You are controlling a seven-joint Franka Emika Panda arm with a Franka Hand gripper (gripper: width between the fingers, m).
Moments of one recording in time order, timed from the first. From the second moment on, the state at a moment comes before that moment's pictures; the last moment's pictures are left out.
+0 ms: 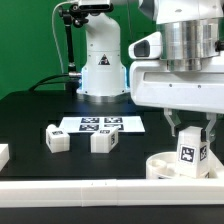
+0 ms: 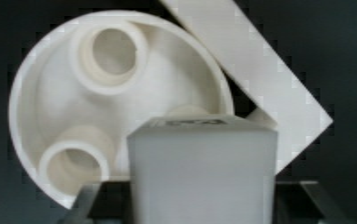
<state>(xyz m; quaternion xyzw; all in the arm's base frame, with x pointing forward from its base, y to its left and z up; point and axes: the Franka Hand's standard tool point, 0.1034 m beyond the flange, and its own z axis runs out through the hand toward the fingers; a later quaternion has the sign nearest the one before) 0.644 0.097 0.081 -0.90 0.42 -0.01 0.05</state>
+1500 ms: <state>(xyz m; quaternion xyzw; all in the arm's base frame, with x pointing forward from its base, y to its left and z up) 0.646 0.110 0.080 -0.54 0.83 0.05 0.11</state>
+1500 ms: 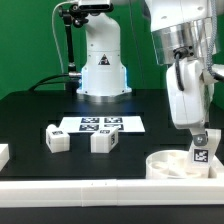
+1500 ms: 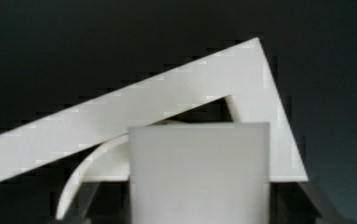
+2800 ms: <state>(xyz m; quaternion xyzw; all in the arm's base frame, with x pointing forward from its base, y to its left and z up) 0.644 0.117 0.100 -0.53 0.84 0.05 0.13</state>
